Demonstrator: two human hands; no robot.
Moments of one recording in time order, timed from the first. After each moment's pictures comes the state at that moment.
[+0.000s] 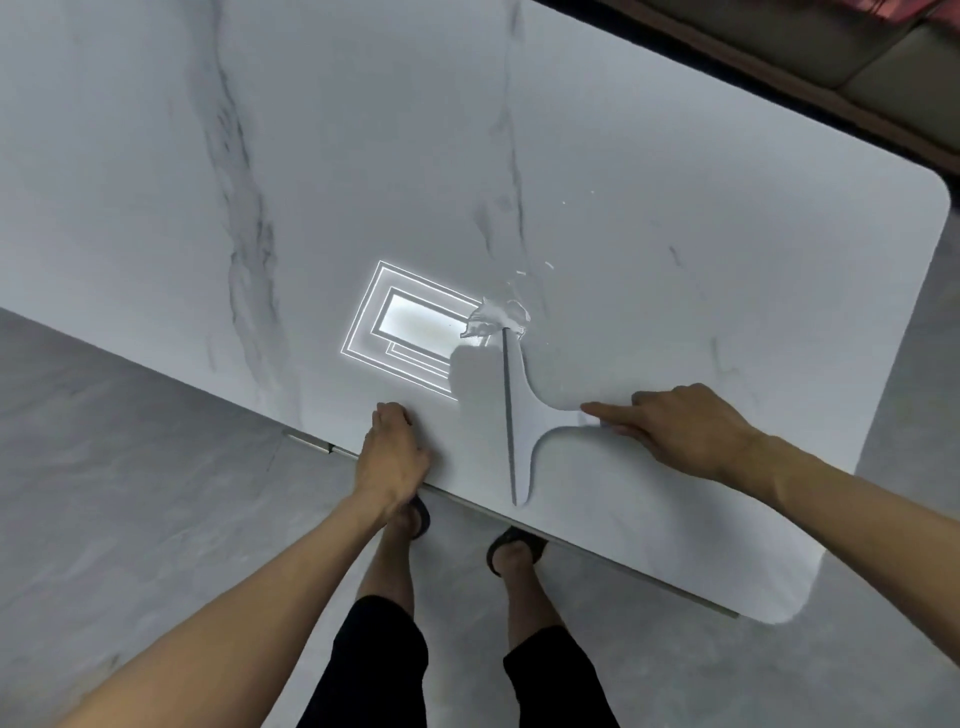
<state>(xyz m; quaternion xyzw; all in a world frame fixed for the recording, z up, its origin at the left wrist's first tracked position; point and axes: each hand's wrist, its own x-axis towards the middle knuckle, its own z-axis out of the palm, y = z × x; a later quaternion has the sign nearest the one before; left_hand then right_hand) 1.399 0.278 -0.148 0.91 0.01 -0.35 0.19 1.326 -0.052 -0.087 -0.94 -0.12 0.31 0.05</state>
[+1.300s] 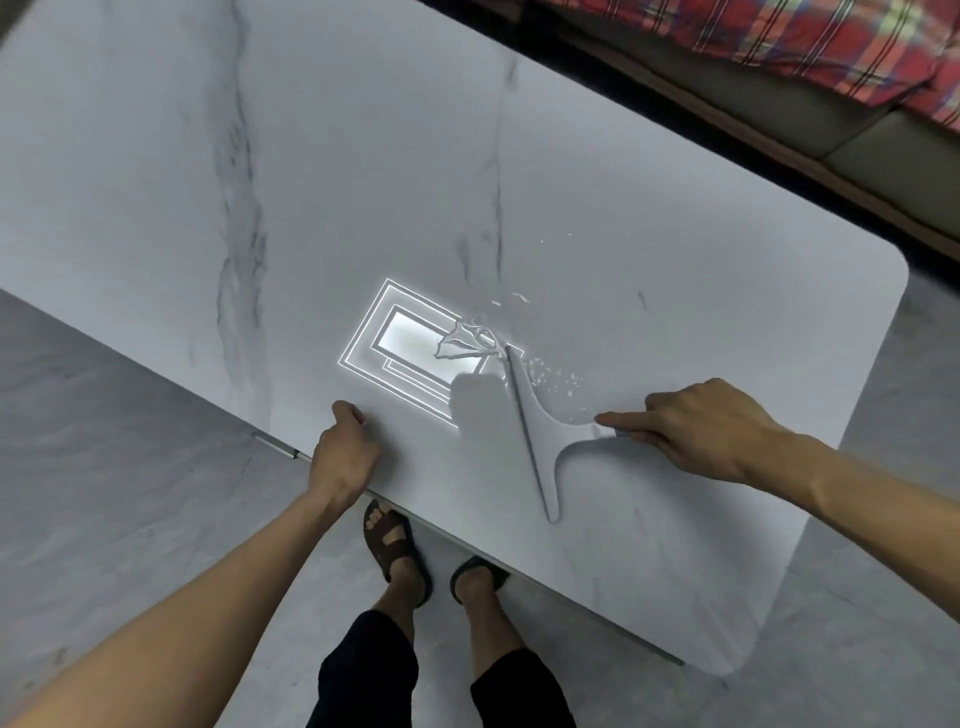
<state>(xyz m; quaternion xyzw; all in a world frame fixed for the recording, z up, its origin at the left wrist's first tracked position) 1.408 0.263 -0.134 0.91 0.13 -0.33 0.22 1.346 -0.129 -0.049 -0.94 -0.19 0.28 -0.03</state>
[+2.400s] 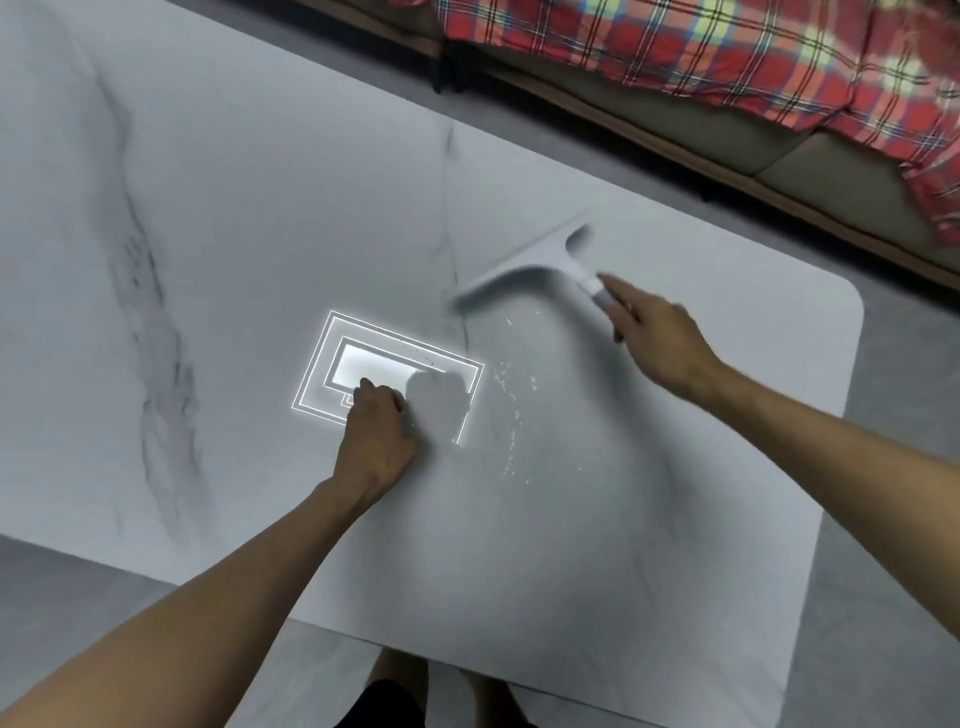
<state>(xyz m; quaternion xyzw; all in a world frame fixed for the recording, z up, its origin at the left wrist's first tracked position) 1.569 0.162 -0.151 0.91 -0.08 -0.34 0.21 1.530 -0.141 -0.060 -0.91 0.26 0.17 0.27</state>
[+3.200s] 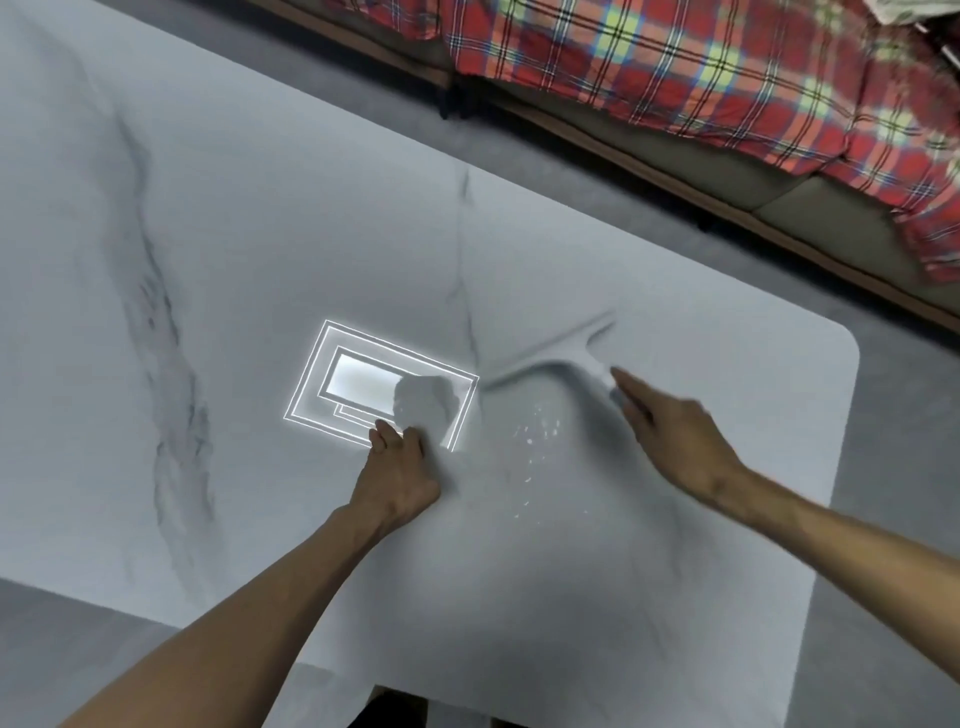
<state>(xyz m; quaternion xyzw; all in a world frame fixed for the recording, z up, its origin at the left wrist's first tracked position) 1.600 0.157 -0.142 0.86 -0.13 -0.49 0.11 1.511 -0.124 -0.048 -0.91 0.26 0.22 0.24</state>
